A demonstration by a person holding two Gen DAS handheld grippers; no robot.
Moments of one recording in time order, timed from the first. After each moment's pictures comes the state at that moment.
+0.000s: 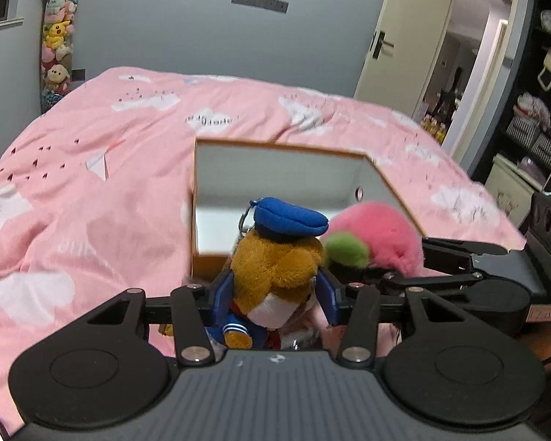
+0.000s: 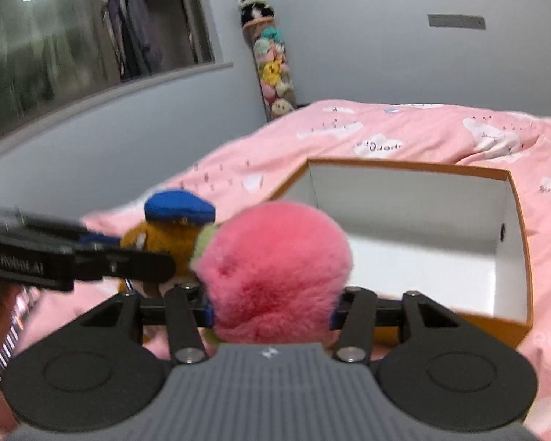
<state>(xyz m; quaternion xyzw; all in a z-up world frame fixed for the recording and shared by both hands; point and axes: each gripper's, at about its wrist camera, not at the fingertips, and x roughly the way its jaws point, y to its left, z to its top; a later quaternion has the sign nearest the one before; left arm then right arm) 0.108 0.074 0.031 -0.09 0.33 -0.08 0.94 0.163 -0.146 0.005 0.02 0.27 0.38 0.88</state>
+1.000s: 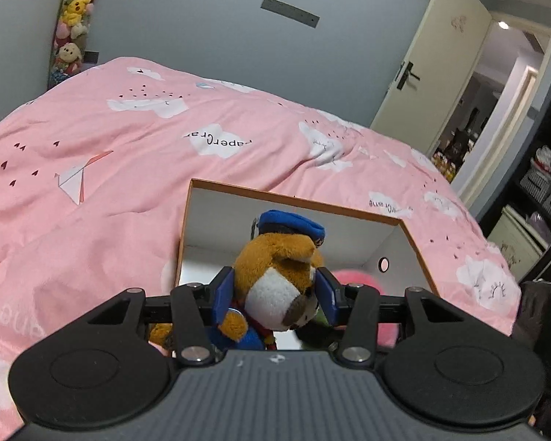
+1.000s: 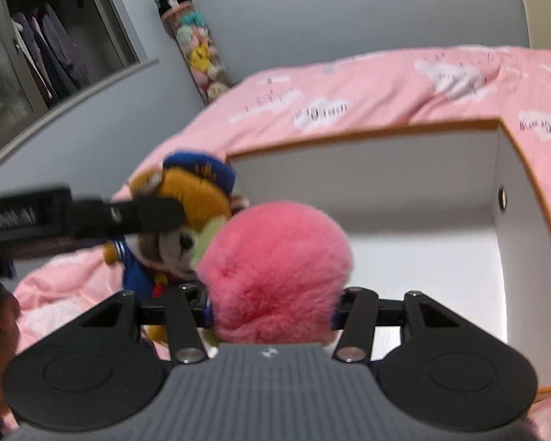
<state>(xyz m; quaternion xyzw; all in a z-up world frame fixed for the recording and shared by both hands) 0.229 0.083 0.016 -0.15 0.32 -0.06 0.93 0.257 -0.121 -0.023 0.08 0.35 0.29 0.89</state>
